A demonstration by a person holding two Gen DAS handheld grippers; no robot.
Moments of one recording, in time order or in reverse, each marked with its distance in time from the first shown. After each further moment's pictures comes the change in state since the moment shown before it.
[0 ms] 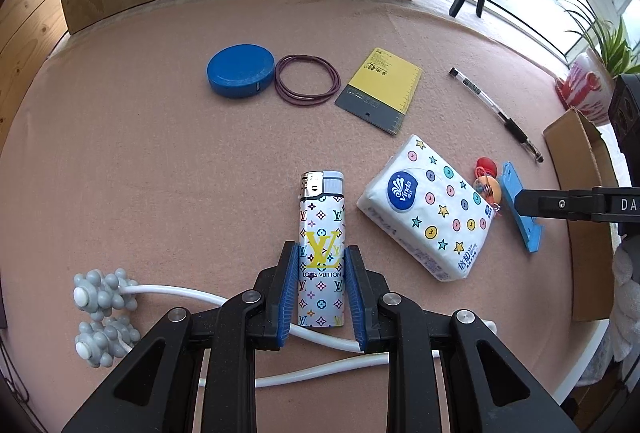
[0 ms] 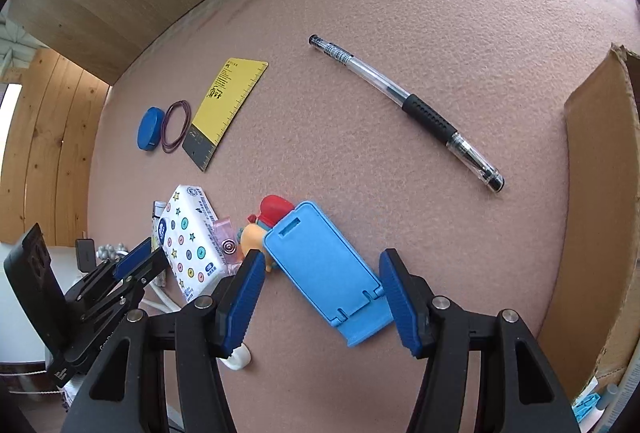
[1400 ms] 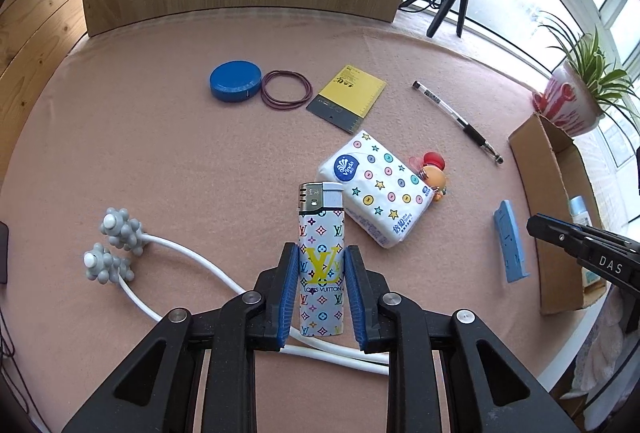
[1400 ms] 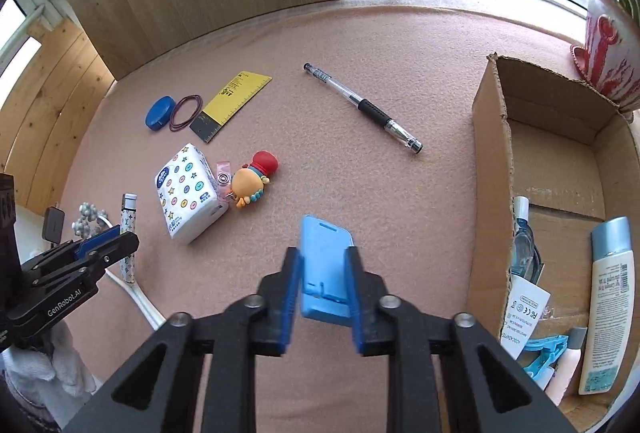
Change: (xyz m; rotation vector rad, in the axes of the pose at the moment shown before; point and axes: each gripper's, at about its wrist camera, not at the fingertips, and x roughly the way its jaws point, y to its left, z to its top) left arm -0.049 -0.024 -0.026 -0.035 -0.081 -0.027; right arm -0.018 0.054 -0.065 -0.120 -0.245 -0.184
